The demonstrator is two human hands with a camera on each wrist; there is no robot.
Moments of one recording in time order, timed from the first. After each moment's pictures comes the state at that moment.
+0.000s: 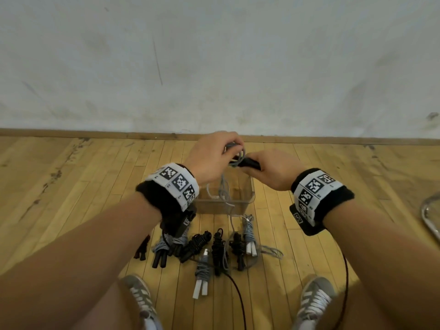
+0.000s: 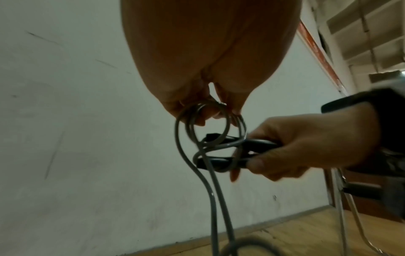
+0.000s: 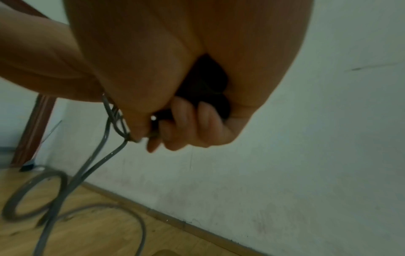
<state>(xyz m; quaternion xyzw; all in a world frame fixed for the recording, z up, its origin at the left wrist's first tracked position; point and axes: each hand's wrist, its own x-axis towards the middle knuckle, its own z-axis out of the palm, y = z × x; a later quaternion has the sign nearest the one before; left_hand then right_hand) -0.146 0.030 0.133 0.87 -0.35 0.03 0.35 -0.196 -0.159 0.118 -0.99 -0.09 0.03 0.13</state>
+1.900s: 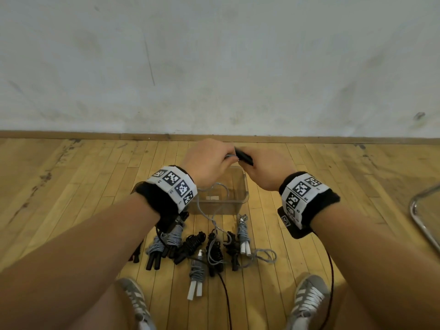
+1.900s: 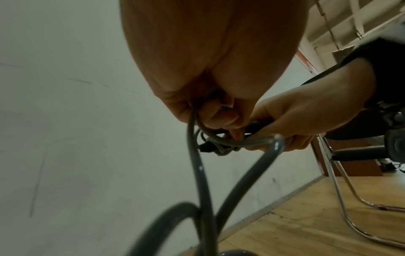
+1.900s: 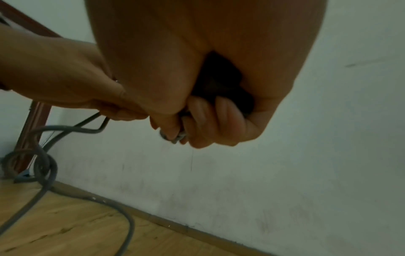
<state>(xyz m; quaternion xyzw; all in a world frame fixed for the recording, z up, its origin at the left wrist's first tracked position) -0.143 0.021 0.123 0.90 -0.39 0.08 0.18 -0.196 -0.157 0.110 -0.99 -0.03 -0.04 0.14</state>
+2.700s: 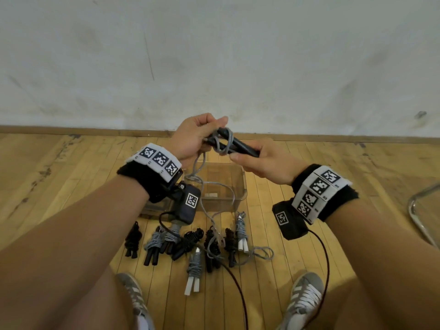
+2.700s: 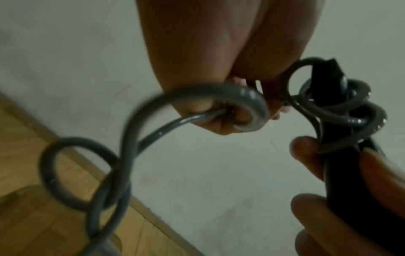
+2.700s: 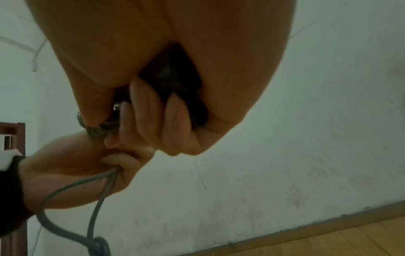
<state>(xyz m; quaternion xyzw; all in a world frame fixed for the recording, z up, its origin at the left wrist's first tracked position) -0.117 0.027 0.137 0.64 -0.19 -0.19 0.72 -0.216 -0.161 0.143 -0.86 -0.13 0.06 0.48</state>
